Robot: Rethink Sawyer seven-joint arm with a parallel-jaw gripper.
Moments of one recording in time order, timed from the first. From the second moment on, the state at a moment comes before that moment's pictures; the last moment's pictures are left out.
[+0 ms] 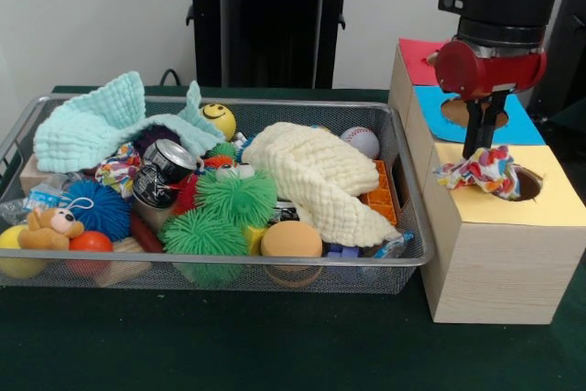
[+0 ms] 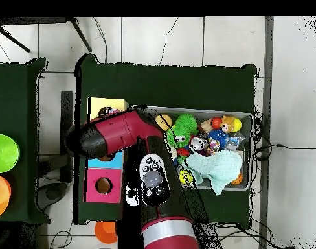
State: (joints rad) arm -0.08 -0.66 0.19 1.50 -0.39 0.54 1.57
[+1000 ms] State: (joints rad) arm -0.07 -0.65 0.17 1.50 -0.33 0.51 1.57
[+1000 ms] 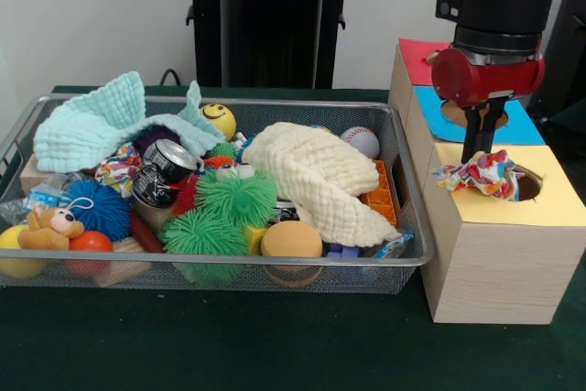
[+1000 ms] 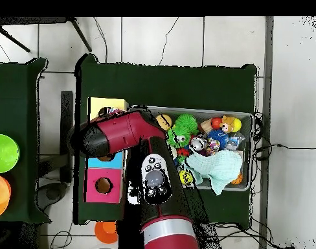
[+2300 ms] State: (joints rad) arm -0.04 -0.56 0.17 1.49 -0.25 0.42 1.57
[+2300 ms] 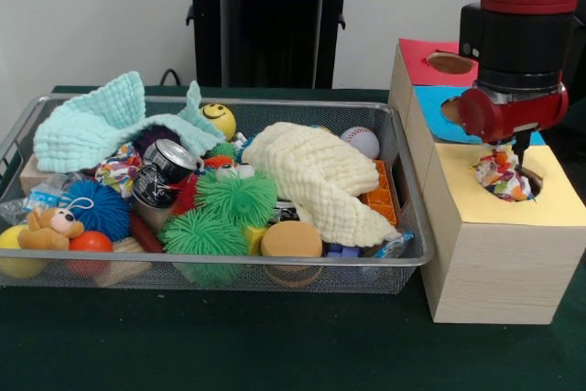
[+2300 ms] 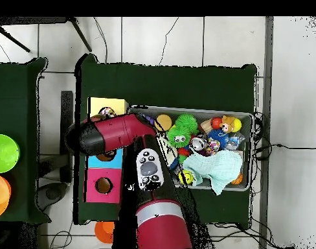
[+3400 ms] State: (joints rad) arm -0.05 -0.55 0.17 1.47 -0.24 0.41 1.57
